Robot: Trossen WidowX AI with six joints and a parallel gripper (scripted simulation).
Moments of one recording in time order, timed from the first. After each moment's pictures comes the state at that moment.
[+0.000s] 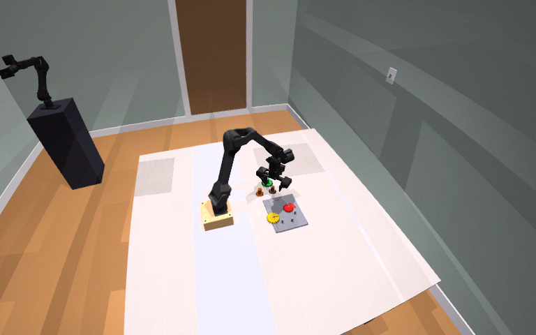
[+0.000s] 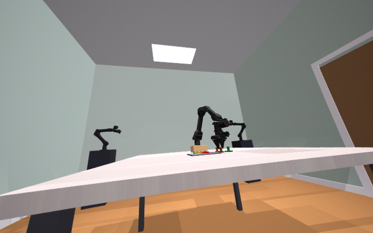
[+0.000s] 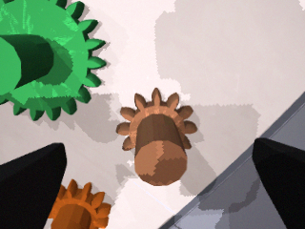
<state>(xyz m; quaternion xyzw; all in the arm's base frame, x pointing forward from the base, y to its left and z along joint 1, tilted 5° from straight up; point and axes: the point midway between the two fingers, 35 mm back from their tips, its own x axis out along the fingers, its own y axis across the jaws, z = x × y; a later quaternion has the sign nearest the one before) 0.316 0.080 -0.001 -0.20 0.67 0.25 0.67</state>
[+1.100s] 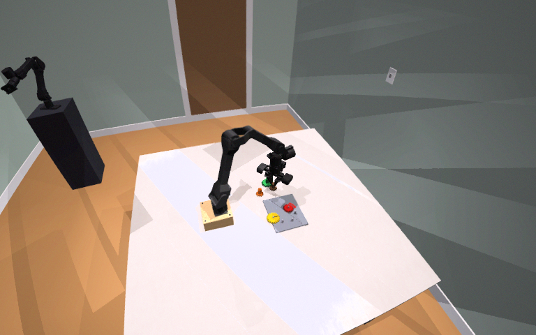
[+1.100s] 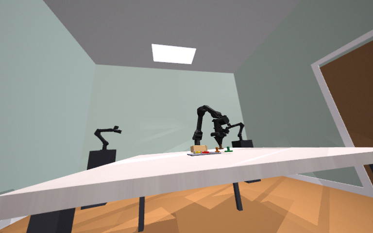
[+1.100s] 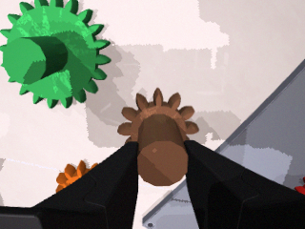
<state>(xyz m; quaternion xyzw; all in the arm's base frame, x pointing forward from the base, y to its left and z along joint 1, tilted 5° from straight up) 0.318 0.078 0.023 -0.20 0.67 0.25 0.67</state>
